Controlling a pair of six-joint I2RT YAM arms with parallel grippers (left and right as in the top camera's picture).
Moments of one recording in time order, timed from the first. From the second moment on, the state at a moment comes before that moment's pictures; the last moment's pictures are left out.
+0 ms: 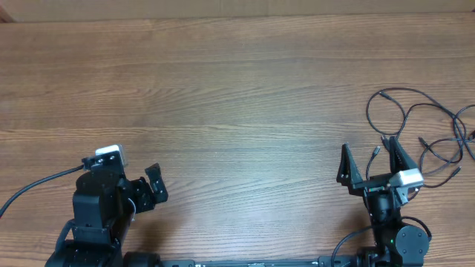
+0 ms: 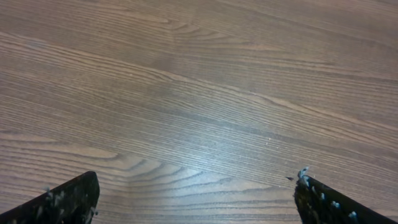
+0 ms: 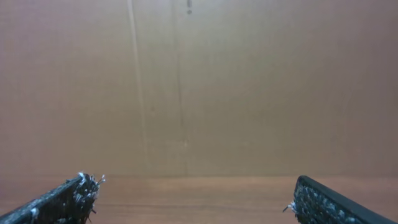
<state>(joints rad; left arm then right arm) -0.10 0.60 0.90 -1.05 -0.10 -0.33 0.01 0.01 0.02 0.28 -0.14 0.14</state>
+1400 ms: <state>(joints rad) -0.10 0.60 0.90 -1.05 -0.10 -0.33 0.02 0.01 0.02 -0.02 -0.15 0.07</state>
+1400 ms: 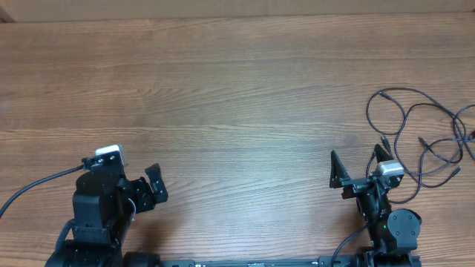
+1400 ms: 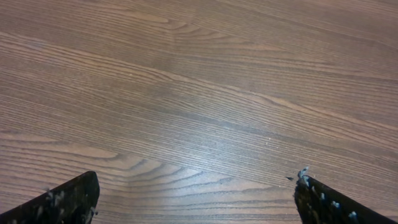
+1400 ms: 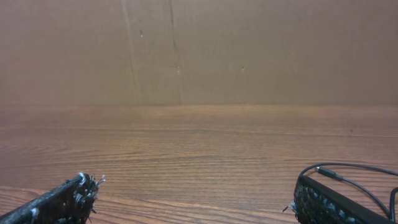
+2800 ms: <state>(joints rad) 0.01 0.01 0.01 0.20 -0.03 -0.04 0.02 0.01 0.02 -0.02 -0.15 0.07</state>
